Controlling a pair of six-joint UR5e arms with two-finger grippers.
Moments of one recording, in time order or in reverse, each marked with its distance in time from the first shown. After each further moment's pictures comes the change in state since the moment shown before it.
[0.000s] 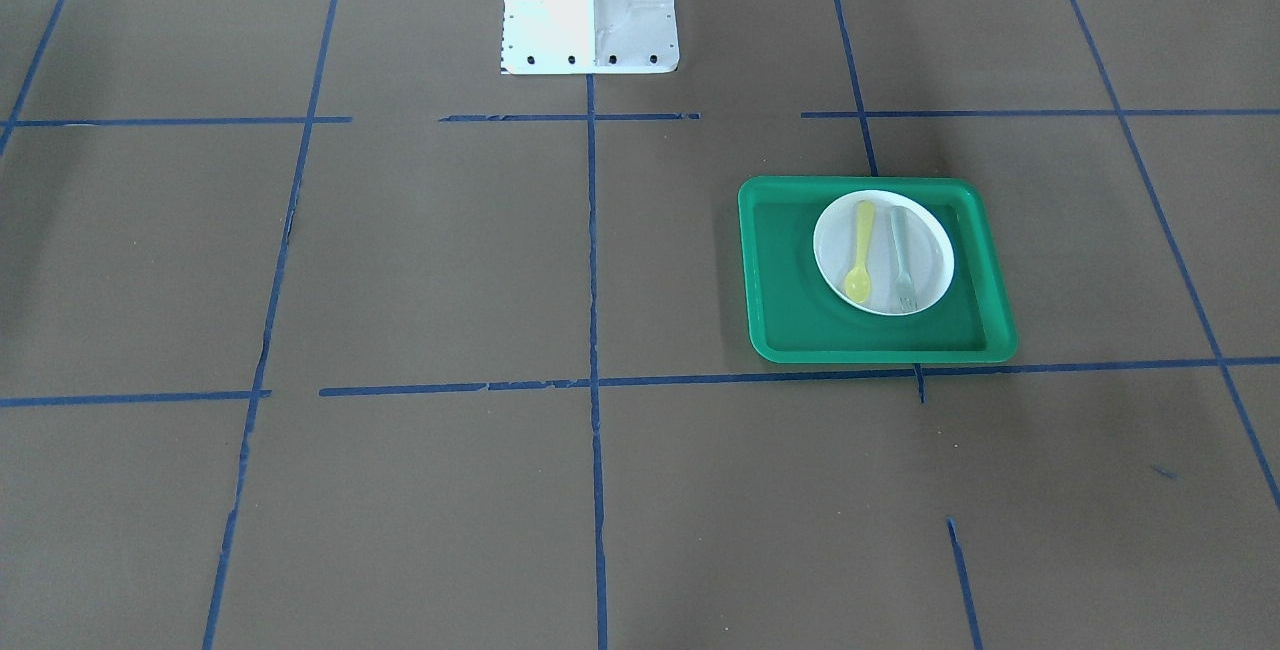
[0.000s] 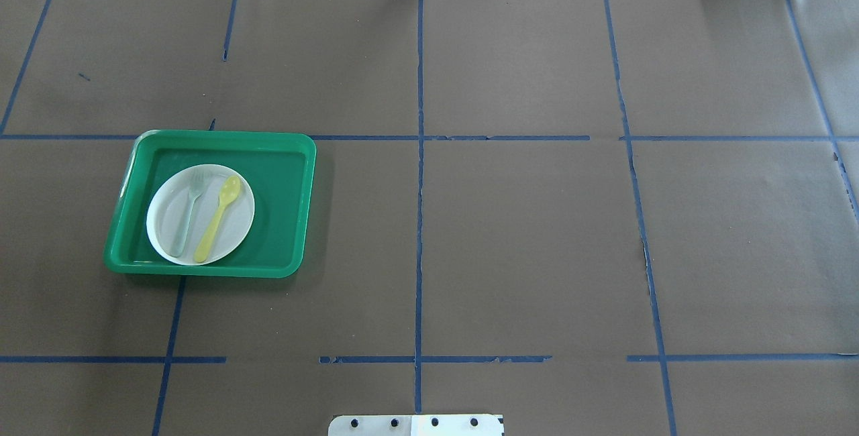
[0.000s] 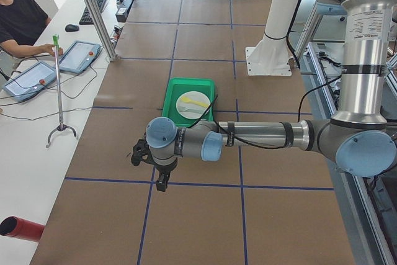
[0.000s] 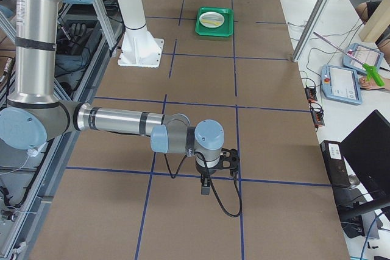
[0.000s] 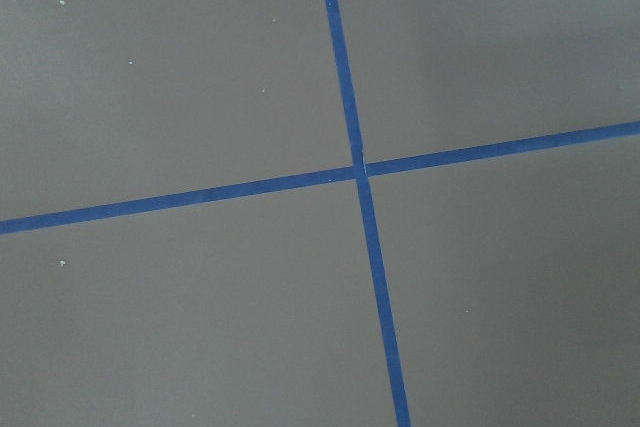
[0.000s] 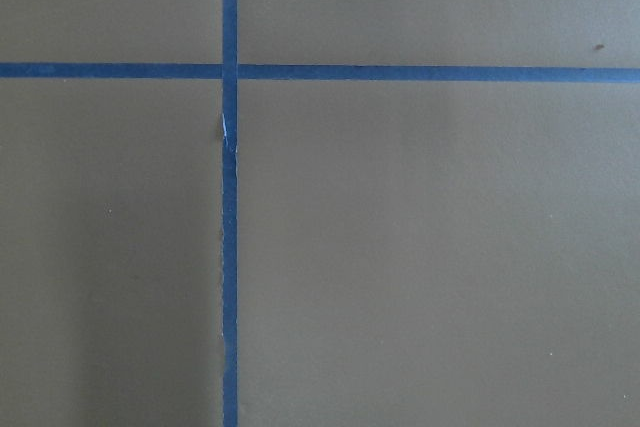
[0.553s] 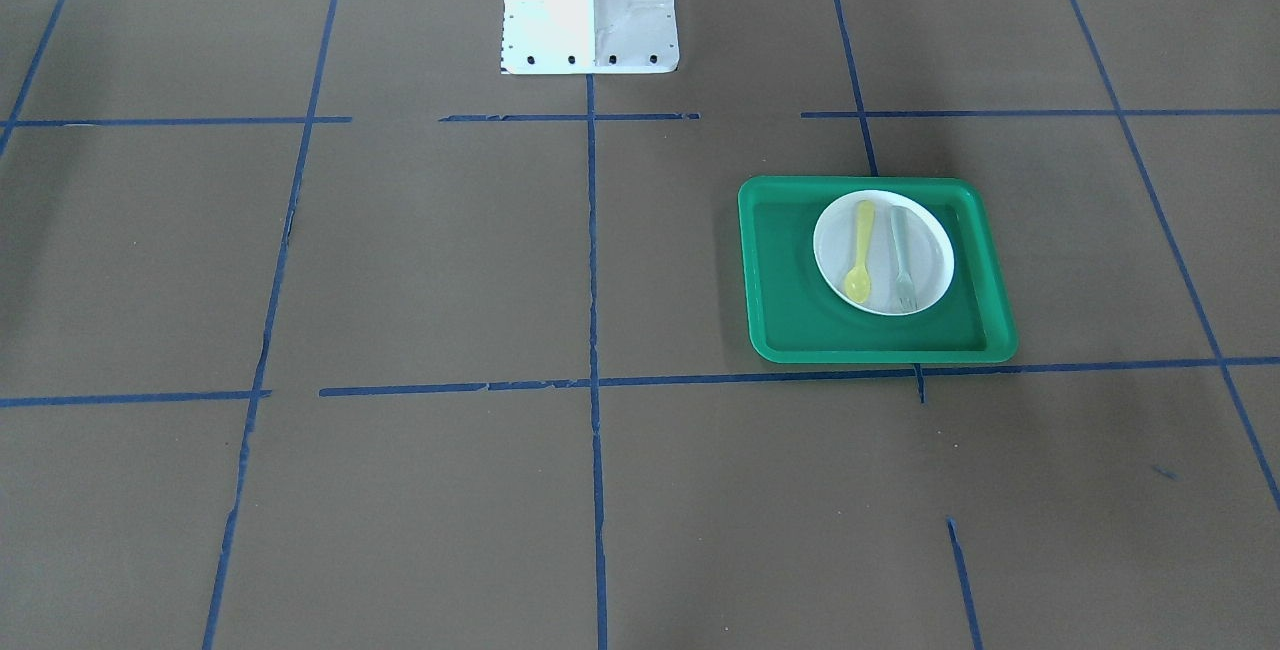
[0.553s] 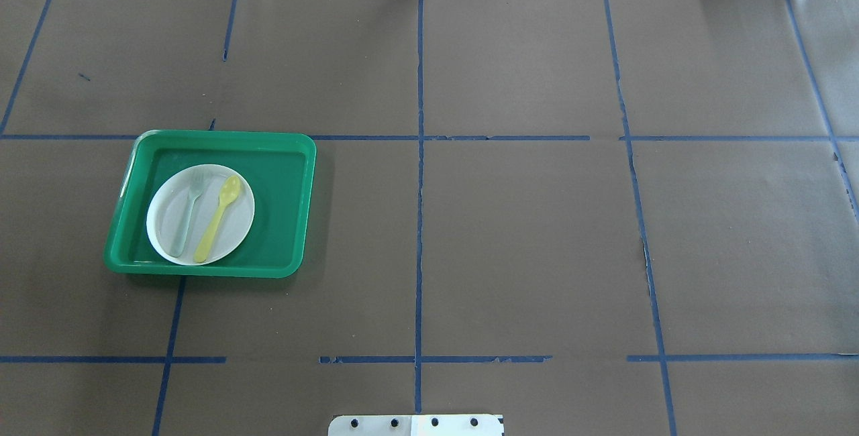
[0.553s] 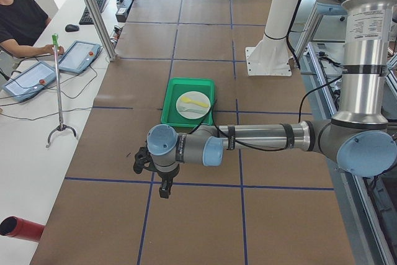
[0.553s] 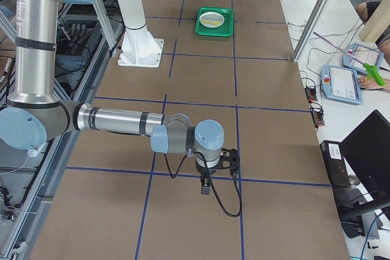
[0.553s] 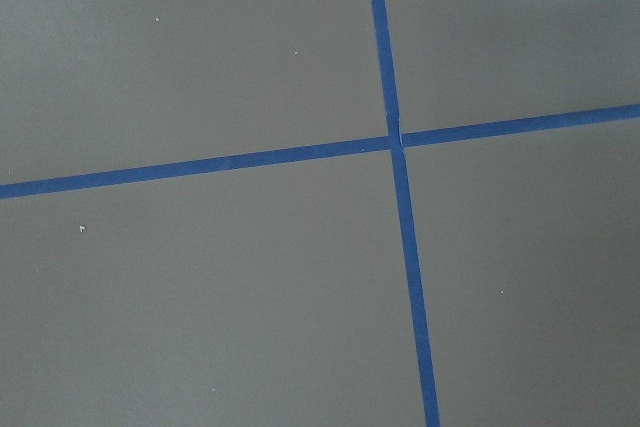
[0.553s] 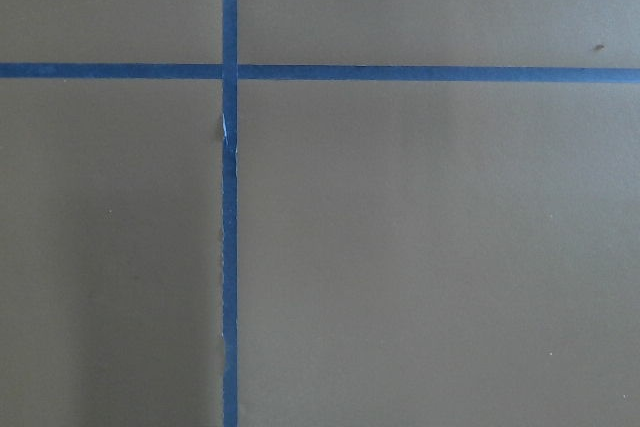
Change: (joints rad) left arm 0.001 0.000 -0.008 0.008 -0.002 -0.001; right arm 0.000 0.000 0.000 0.000 0.000 0.000
